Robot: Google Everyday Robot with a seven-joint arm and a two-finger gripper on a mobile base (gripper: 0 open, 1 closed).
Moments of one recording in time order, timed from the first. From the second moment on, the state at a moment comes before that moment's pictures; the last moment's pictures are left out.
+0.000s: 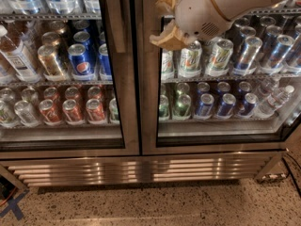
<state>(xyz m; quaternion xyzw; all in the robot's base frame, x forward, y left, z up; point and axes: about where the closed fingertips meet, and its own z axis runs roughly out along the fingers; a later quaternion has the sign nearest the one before) 0.515 -0.017 1.011 -0.70 0.59 0.07 0.40</state>
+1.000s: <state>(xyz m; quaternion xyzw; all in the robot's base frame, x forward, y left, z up) 0.526 -0.021 1.016 -0.70 0.59 0.07 0.40</state>
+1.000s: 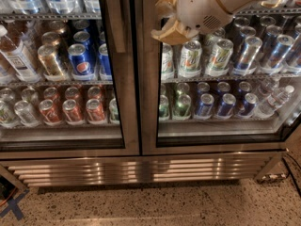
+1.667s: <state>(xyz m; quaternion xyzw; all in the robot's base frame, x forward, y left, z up) 0.537 -0.023 1.021 -0.70 0.59 0.07 0.40</state>
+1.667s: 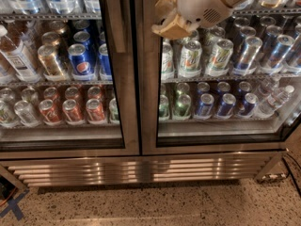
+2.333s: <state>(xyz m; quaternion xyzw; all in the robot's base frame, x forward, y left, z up) 0.541 -0.024 1.023 -0.70 0.59 0.07 0.40</state>
